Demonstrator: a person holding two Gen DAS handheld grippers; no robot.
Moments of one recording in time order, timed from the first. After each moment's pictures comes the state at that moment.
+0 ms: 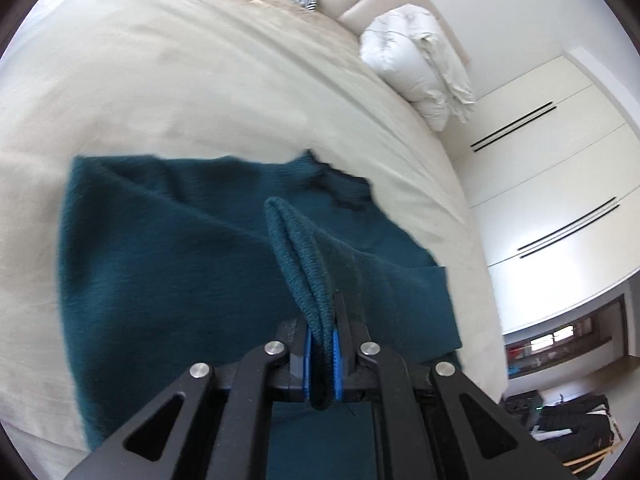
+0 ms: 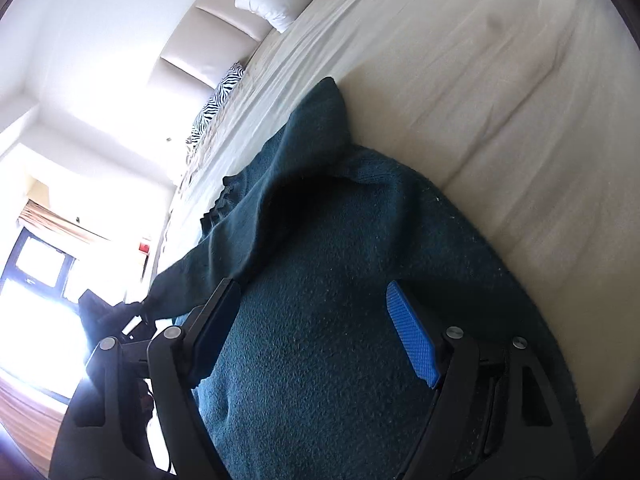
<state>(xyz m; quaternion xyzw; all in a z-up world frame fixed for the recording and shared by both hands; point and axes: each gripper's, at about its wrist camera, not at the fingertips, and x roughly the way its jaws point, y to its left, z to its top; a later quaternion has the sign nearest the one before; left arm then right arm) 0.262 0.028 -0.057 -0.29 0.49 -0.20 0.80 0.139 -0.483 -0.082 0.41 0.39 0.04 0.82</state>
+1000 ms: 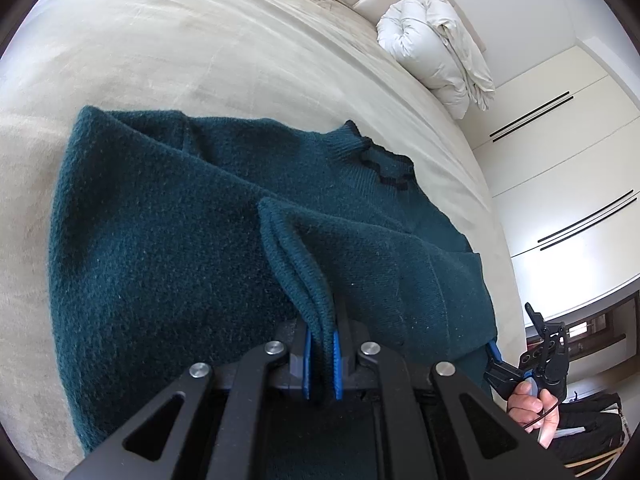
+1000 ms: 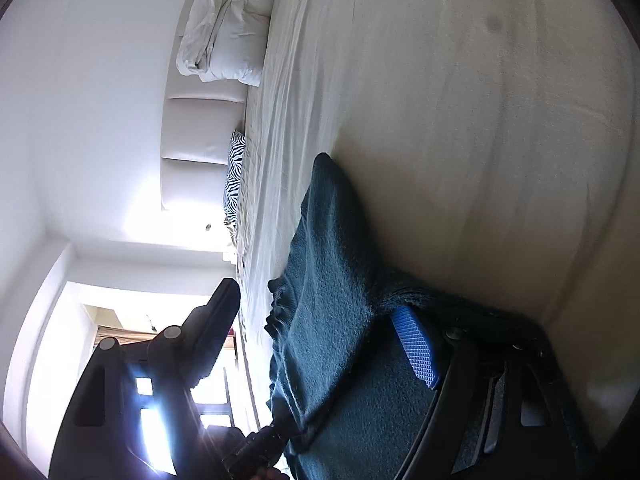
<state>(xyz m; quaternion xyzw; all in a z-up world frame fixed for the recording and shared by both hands) 0.260 0.032 -0.090 -0.27 0.51 -0.19 0.79 0.218 -0.545 -0.103 0.61 0.30 0.03 0.73</state>
